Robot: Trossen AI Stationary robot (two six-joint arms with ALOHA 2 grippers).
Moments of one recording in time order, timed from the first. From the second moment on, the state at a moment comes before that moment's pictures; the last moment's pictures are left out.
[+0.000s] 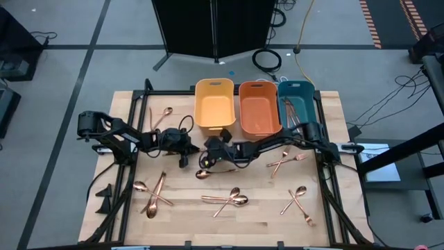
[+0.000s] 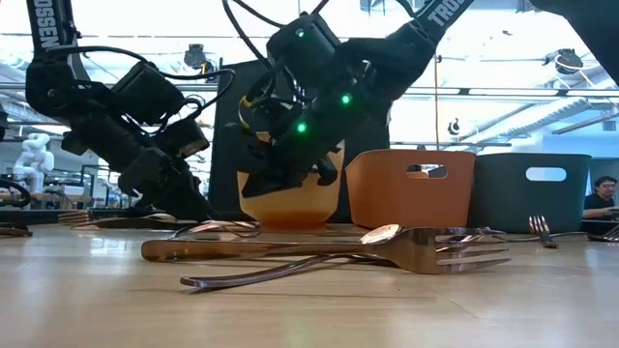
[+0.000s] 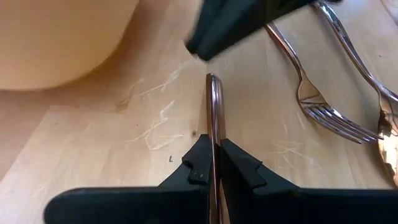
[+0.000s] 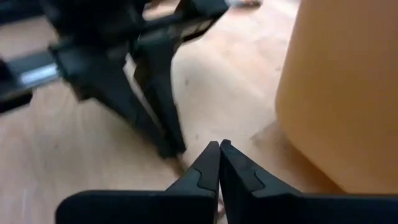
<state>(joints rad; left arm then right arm) 0.20 1.56 0.22 0.66 0.16 0.01 0.04 2.17 1.33 0.21 0.51 0.40</state>
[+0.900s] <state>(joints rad) 0.20 1.56 0.22 0.64 0.18 0.01 0.14 2.09 1.33 0.21 0.55 0.31</state>
